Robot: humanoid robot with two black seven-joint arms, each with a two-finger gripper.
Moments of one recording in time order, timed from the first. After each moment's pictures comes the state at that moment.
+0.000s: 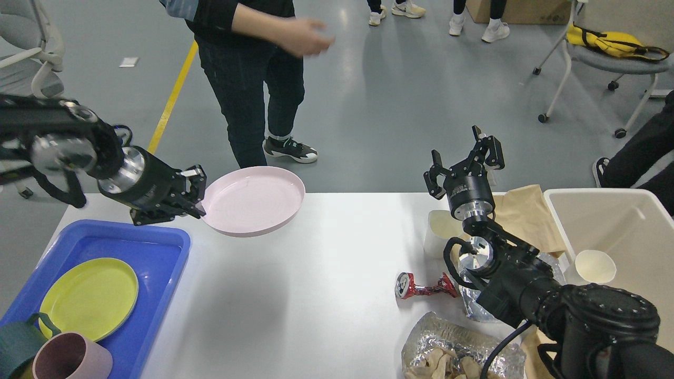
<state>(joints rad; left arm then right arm) -1.81 0.72 0.74 -1.33 -0.19 -0.47 0.48 0.84 0.10 0.19 0.16 0.54 0.39 0.67</state>
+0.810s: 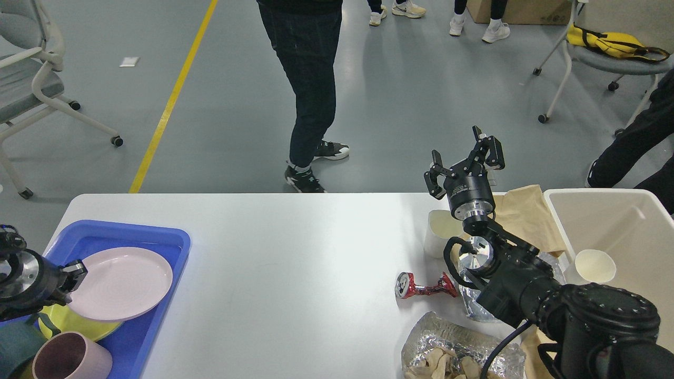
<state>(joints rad) -1.39 0.86 0.92 -1.24 0.09 -0.12 0.39 0.84 0.10 0.19 0.16 0.54 0.39 0.67</state>
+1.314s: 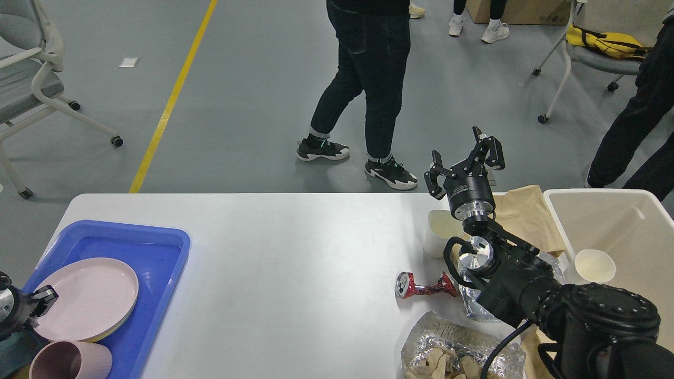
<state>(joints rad) -1.26 0.86 0.92 -1.14 0.08 -0.05 0.35 0.84 0.10 0.19 0.16 0.54 0.39 0.67</state>
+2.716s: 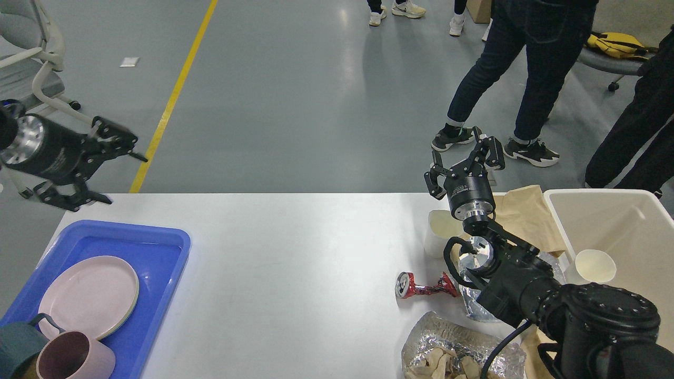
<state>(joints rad) -1.59 0.88 0.35 -1.07 -0.20 -0.55 0.66 0.84 0.10 0.19 0.16 0.54 0.39 0.67</state>
